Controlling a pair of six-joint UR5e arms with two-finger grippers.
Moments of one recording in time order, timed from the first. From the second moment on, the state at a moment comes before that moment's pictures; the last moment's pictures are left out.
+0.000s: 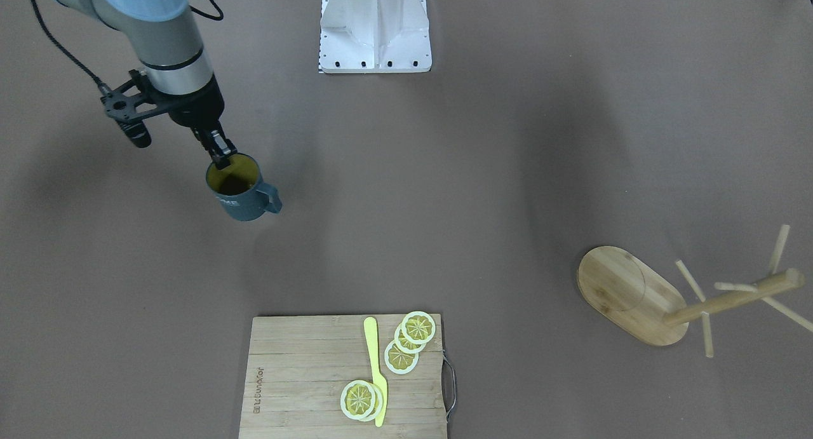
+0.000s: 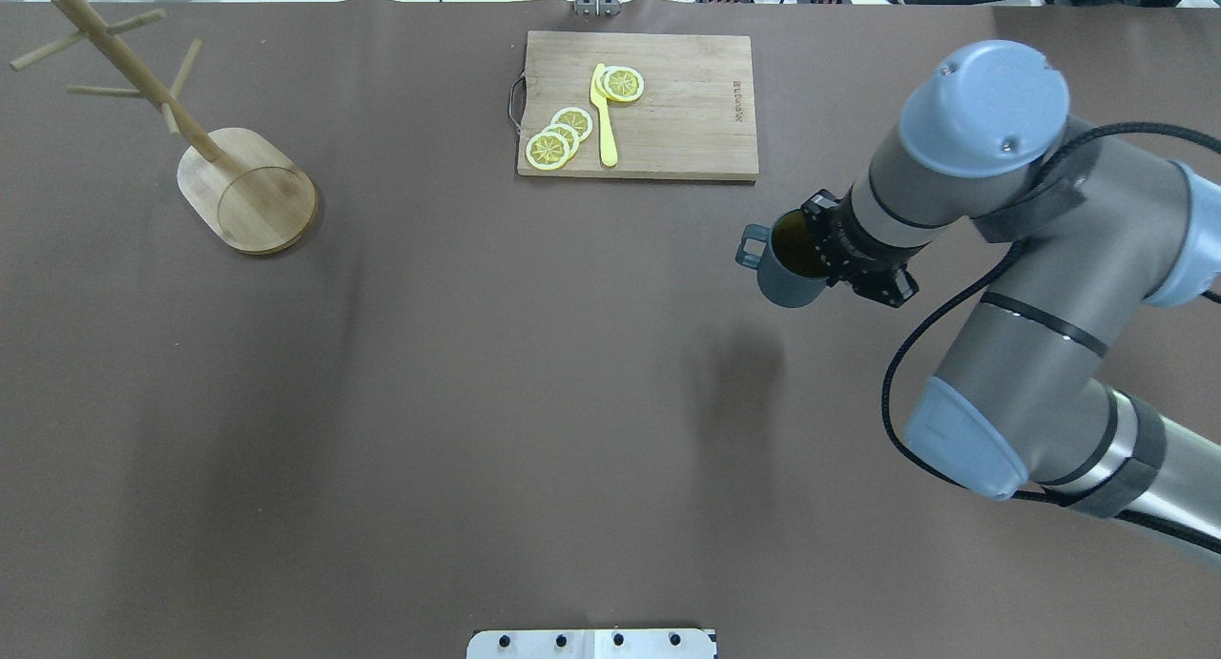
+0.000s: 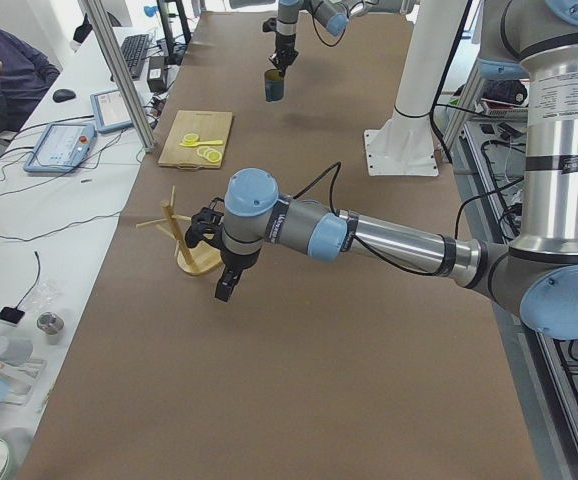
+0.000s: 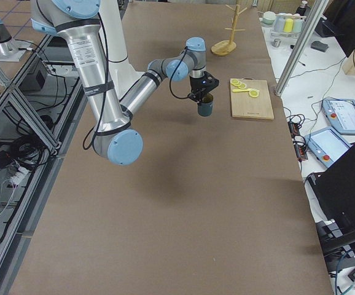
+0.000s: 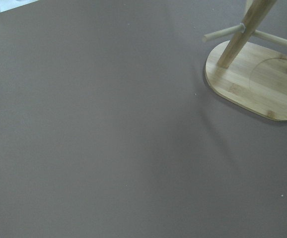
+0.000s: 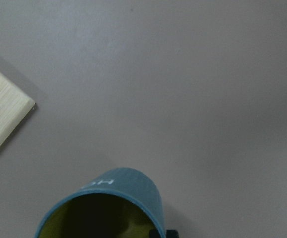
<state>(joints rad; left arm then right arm) -1.56 -1.52 -1.85 -1.70 -2.37 0.03 0.68 -1.07 1.97 -1.82 1.90 1.99</state>
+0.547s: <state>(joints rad) -1.56 -1.52 -1.84 -1.73 -2.37 0.03 0.53 -0.83 1.77 -1.82 1.83 2.22</state>
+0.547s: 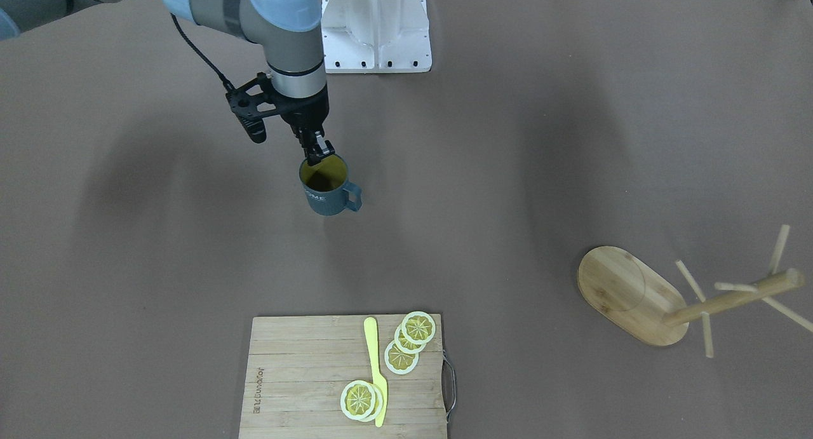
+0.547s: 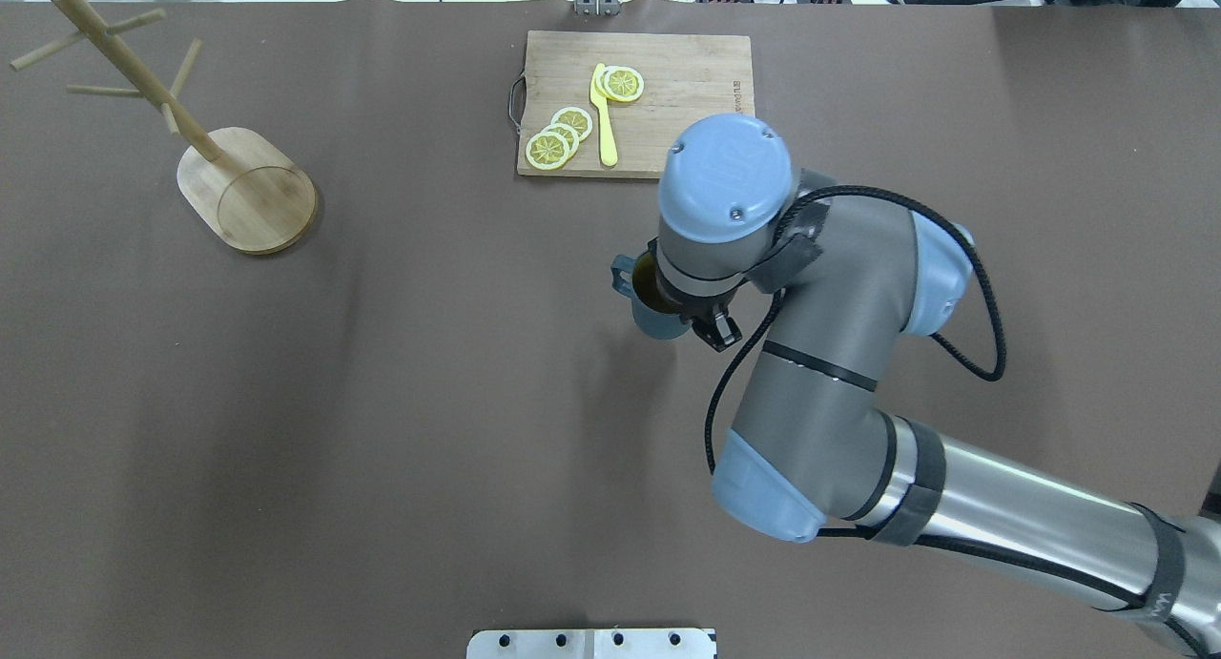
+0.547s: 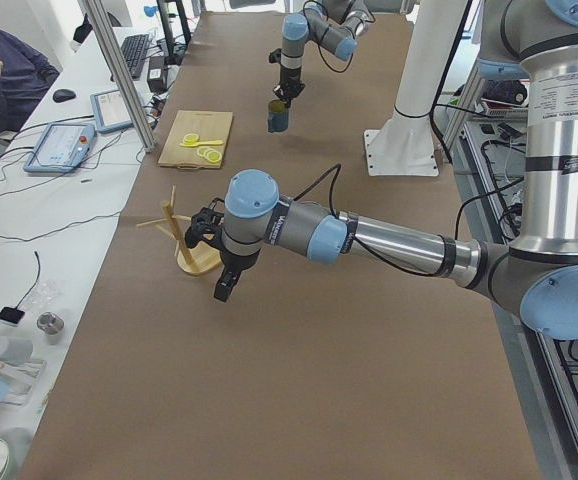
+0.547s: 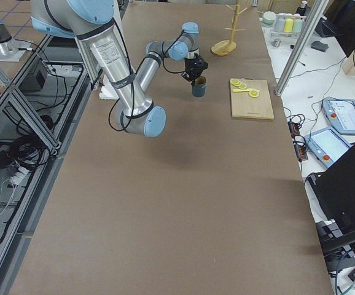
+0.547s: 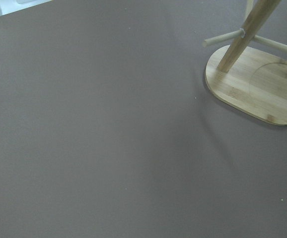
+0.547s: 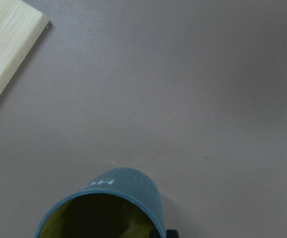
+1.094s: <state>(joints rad) -1.56 -1.51 -1.84 -1.73 -2.37 0.03 0.45 -0.76 1.68 -1.81 1.80 2.26</state>
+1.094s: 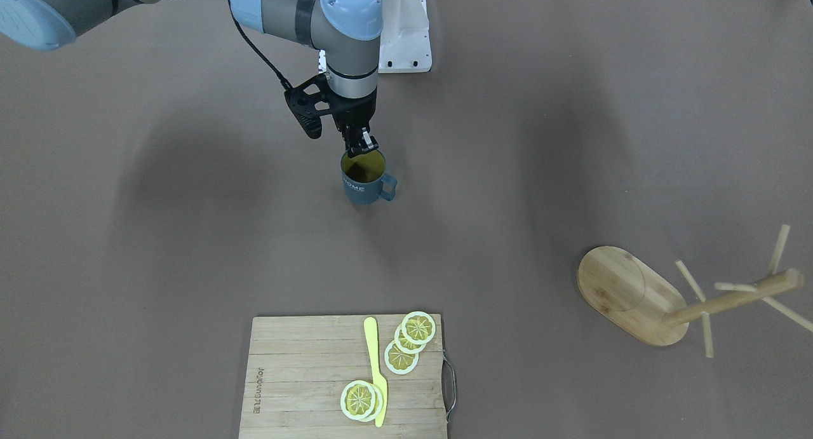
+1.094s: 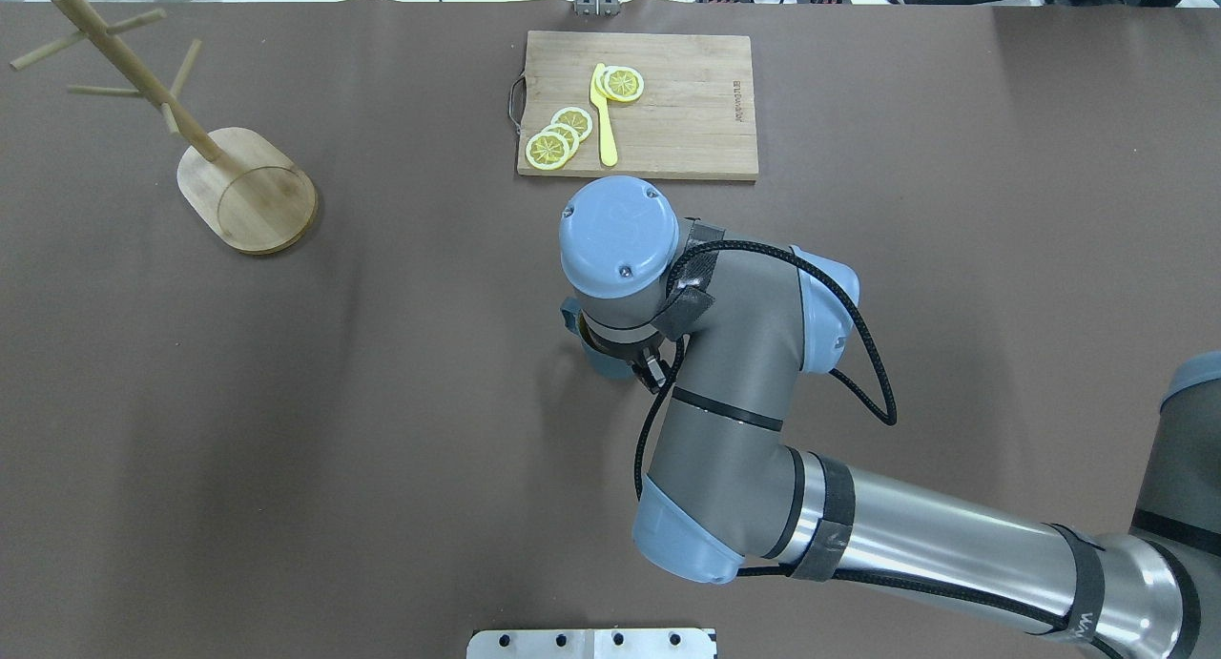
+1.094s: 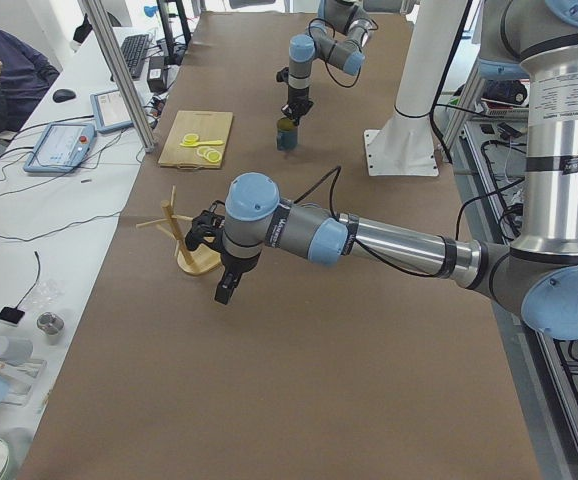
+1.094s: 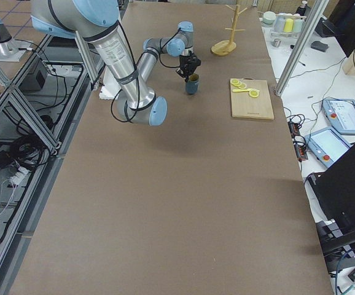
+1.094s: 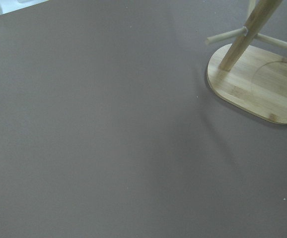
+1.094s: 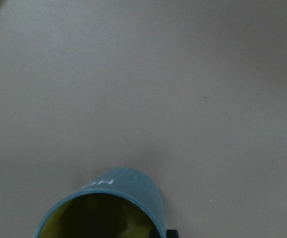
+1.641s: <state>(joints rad) -1.56 -1.51 -1.84 -1.74 -2.37 0.03 0.45 -0.73 1.62 -1.75 1.80 2.25</state>
